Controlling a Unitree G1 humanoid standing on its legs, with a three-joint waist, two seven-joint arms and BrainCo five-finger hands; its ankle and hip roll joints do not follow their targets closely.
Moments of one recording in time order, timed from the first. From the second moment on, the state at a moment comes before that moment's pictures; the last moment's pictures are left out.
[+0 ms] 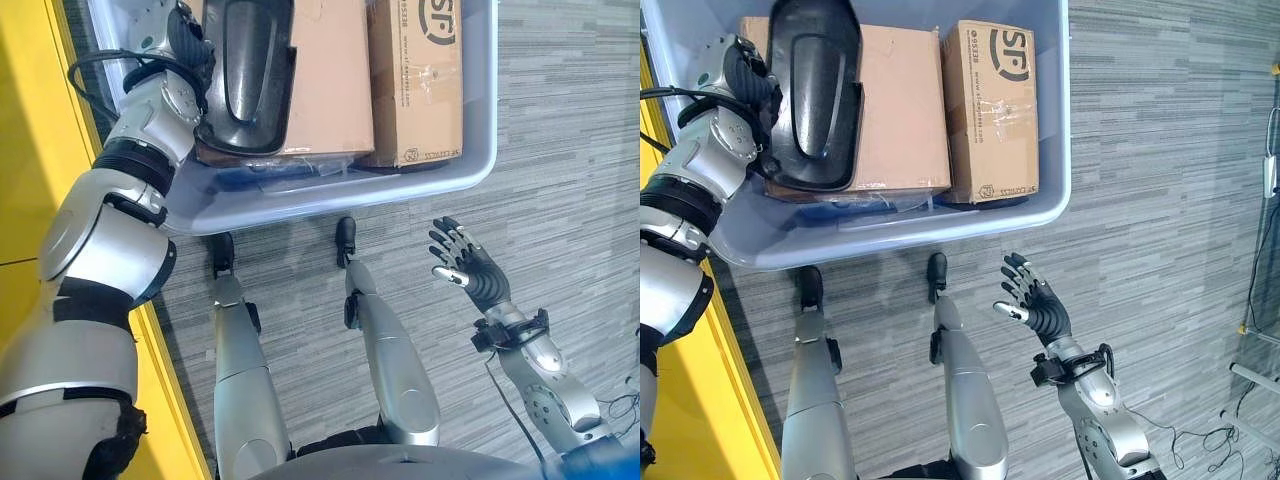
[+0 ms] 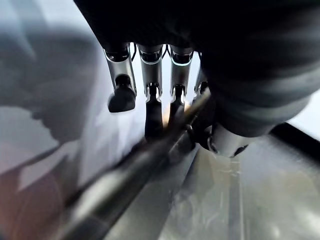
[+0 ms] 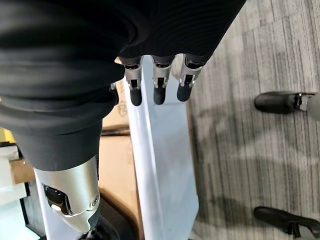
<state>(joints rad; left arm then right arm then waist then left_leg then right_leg) -1.37 0.66 -0.73 1.09 0.13 0.12 0.28 0.13 -0.49 0.24 -0.18 0.66 -0.12 0.07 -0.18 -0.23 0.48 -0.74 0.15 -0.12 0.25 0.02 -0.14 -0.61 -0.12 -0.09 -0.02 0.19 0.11</state>
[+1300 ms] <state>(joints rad) -0.18 0.53 -0.09 0.05 -0.09 -0.06 0.33 0.16 -0.45 0.13 -0.12 0.57 -0.10 0.00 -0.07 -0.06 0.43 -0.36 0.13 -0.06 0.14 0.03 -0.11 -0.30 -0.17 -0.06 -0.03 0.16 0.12</state>
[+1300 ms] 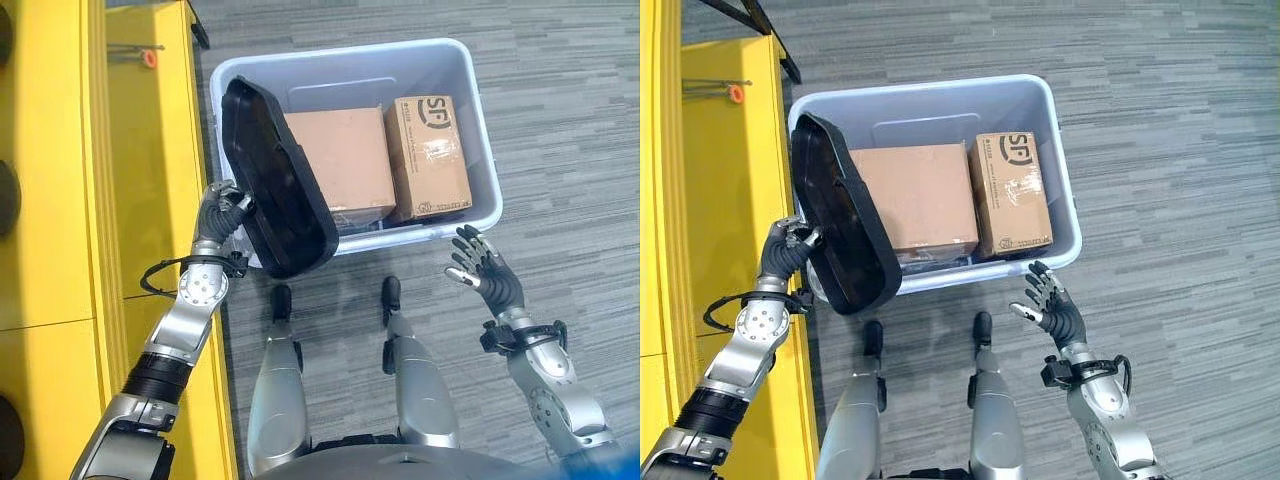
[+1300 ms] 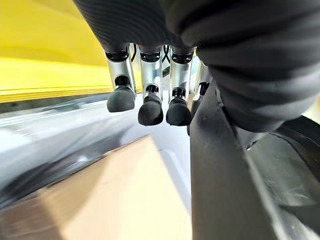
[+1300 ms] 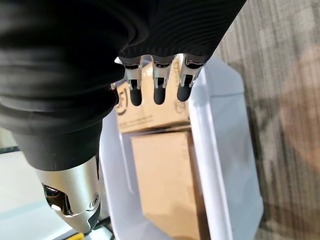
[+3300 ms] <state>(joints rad) 0.33 0.43 0.08 -0.23 -0.20 -0.10 0.05 0.20 -0.40 0.05 -0.10 0.53 -0.06 0.04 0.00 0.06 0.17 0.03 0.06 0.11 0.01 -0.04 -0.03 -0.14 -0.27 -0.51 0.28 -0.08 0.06</state>
